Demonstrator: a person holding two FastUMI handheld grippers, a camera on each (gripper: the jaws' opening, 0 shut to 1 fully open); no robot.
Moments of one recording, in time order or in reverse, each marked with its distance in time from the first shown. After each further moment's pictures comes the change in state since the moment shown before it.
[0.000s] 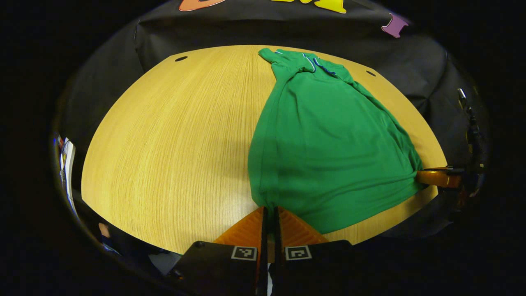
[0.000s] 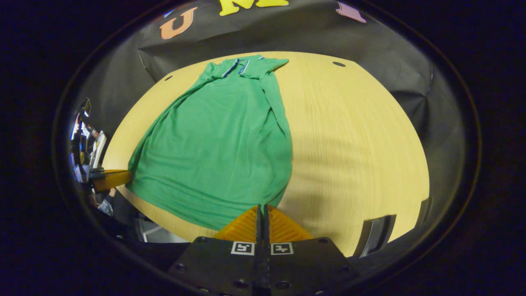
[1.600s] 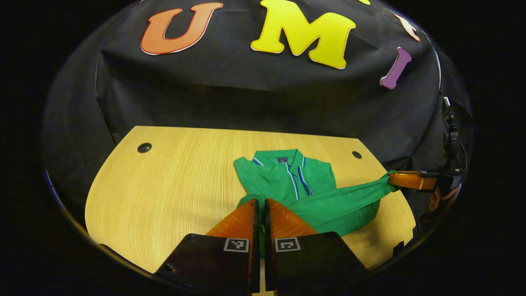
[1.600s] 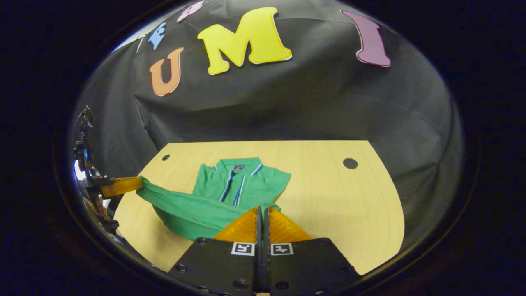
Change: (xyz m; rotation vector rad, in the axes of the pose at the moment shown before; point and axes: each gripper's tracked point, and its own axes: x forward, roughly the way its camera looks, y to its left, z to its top) left arm 0.051 -0.006 0.306 0.015 -0.432 -0.069; right arm -0.013 -0.011 0.346 -0.008 -0.401 0.079
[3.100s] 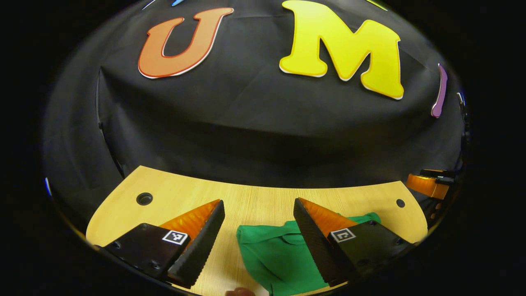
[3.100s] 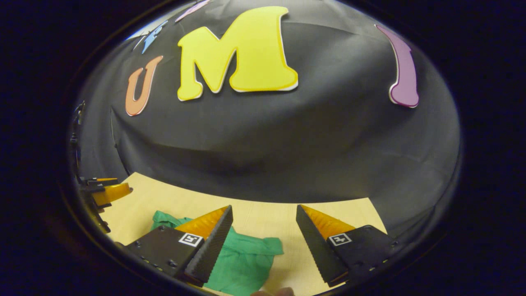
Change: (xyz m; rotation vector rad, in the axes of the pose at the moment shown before) left arm 0.113 0.052 0.116 0.005 -0.183 0.208; right arm 0.108 -0.021 0.160 -0.073 -0.249 -0.131
